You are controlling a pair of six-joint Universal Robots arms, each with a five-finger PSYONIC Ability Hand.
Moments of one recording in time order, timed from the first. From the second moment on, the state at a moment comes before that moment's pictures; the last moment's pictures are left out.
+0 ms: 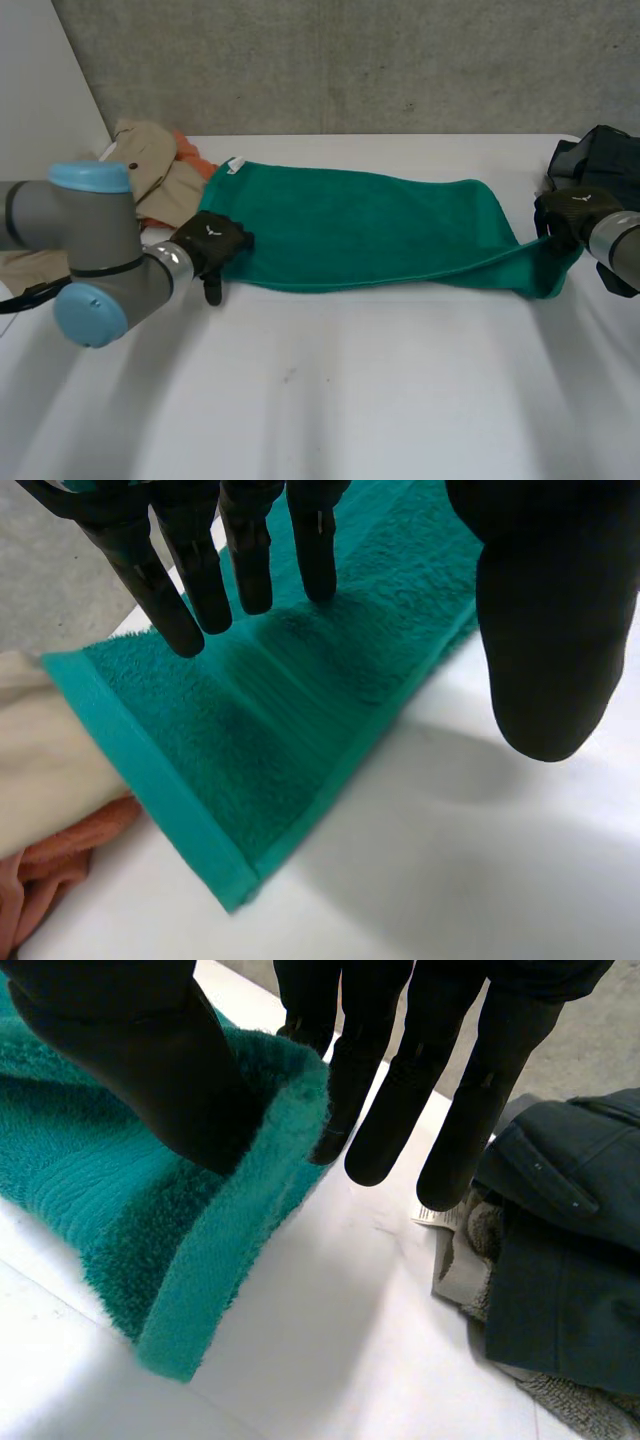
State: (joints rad) left arm 4.38 -2.33 -1.16 3.02 -1.36 3.77; right arm 1.63 -0.97 1.23 0.16 1.40 2.77; left_hand 0.35 0.35 0.34 0.34 0.18; right_hand 1.14 1.18 1.19 1.20 1.00
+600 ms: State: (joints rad) left arm 4.34 -2.54 -0.80 2.88 -1.46 3.82; right arm 1.66 -0.91 1.18 0.18 1.42 2.76; left_hand 1.14 1.19 1.19 1.19 1.00; right_hand 1.14 1.18 1.19 1.20 1.00
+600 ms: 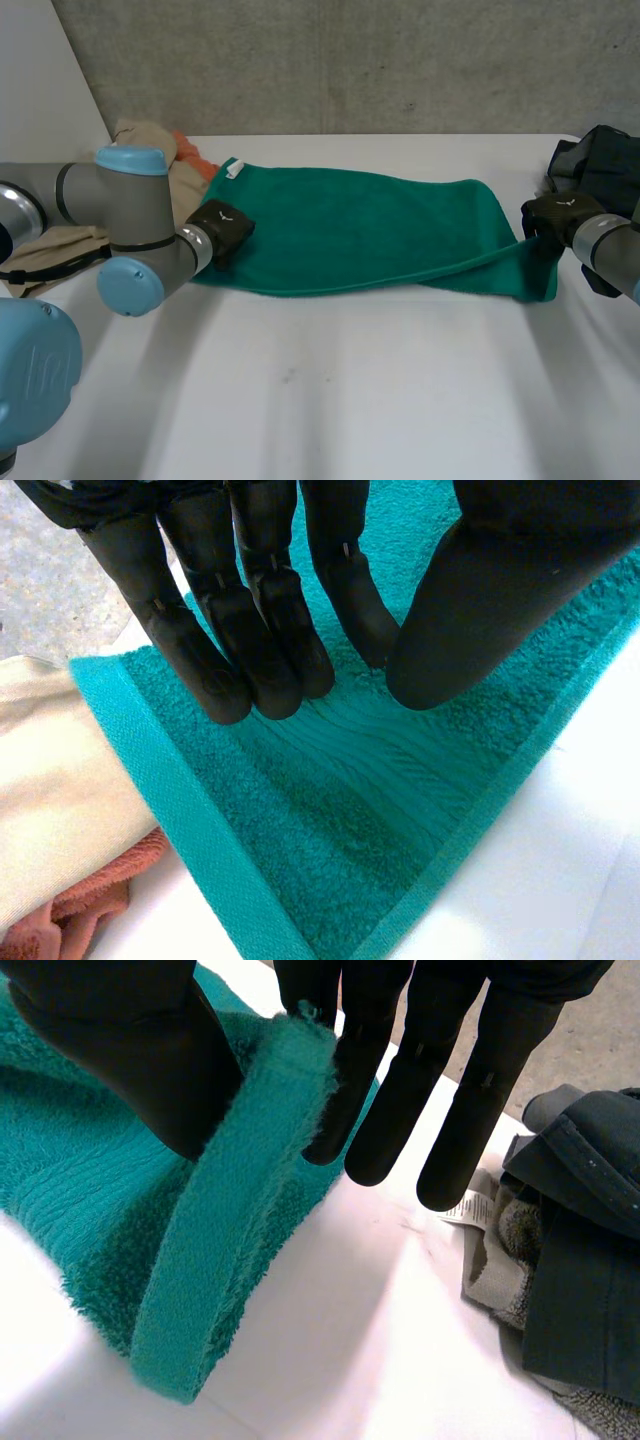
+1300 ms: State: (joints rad) left arm 4.48 -2.28 -1.20 2.94 -1.37 3.80; right arm 1.62 -0.94 1.18 0.31 1.38 2.52; left_hand 0.63 0.62 0.62 0.63 0.45; right_hand 1.14 1.18 1.19 1.20 1.00
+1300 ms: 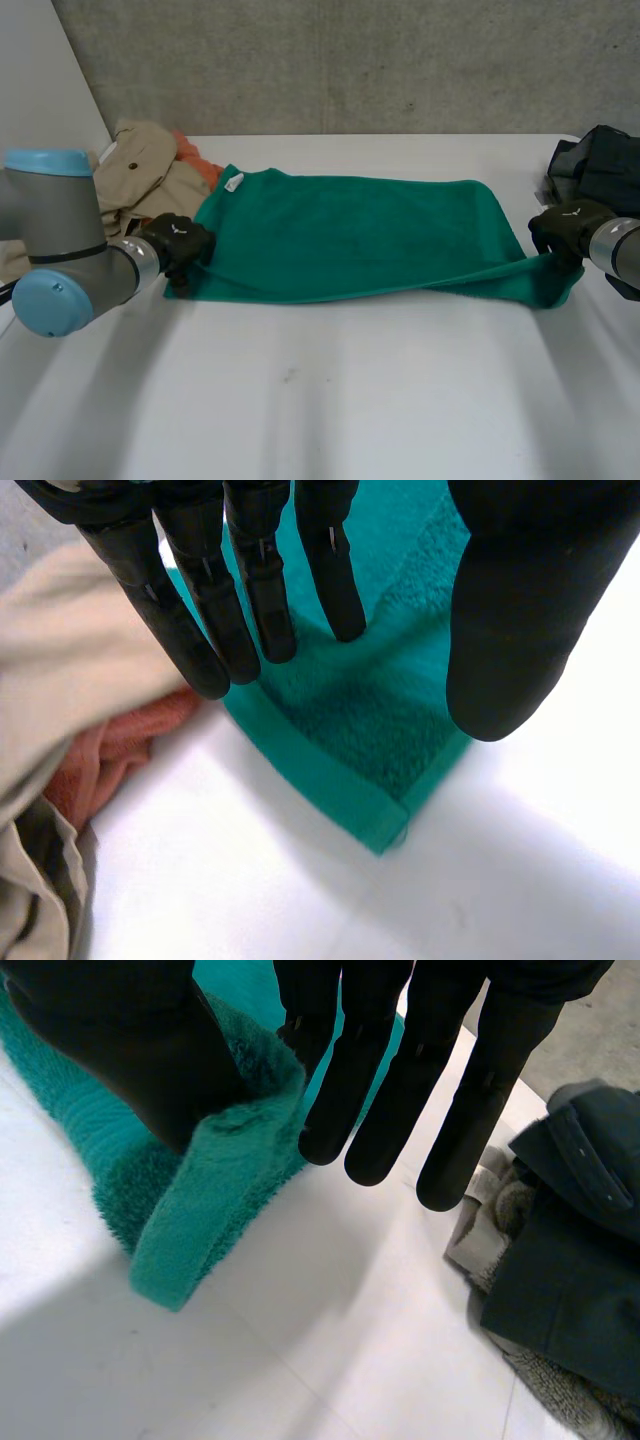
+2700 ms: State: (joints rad) left arm 4.53 -2.04 -1.48 2.74 -1.41 3.97; right arm 1.52 -1.12 1.44 0.54 1.27 2.13; left_hand 1.14 1.19 1.19 1.19 1.00; right_hand 1.14 1.18 1.19 1.20 1.00
